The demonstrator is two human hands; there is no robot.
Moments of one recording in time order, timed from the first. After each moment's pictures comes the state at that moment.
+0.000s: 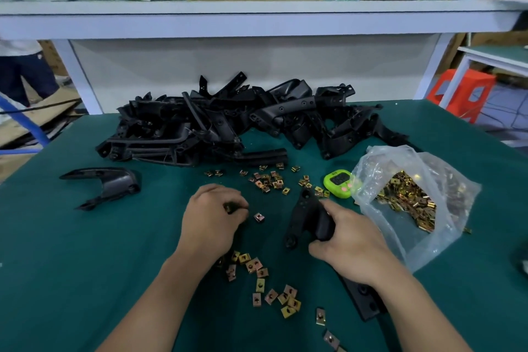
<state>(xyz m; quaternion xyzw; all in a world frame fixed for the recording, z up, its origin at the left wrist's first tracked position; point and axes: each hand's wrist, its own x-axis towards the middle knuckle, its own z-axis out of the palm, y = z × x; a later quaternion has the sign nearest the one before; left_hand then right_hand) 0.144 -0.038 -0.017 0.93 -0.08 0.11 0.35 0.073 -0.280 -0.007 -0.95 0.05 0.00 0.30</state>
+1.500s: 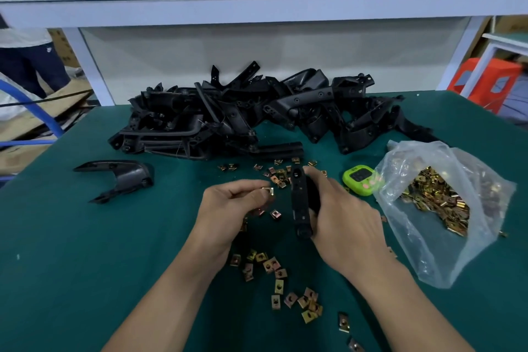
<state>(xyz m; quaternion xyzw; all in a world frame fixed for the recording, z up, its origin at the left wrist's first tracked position) 0.135 -0.042 -0.002 0.66 -0.02 -0.06 0.75 0.085 -0.228 0.009 -0.97 -0.01 -0.17 0.18</state>
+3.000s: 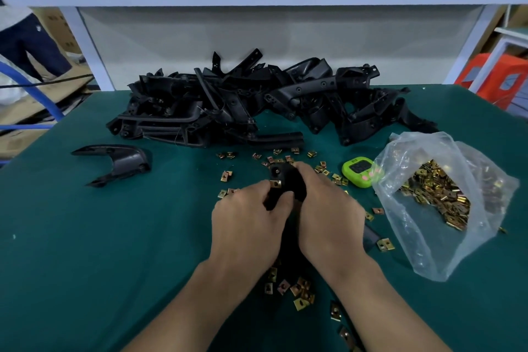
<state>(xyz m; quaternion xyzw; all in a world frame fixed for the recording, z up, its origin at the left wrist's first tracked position) 0.099 -0.079 -0.006 0.90 -0.09 0.18 0.39 0.095 -0.208 -0.013 -0.96 0.05 -0.20 0.17</state>
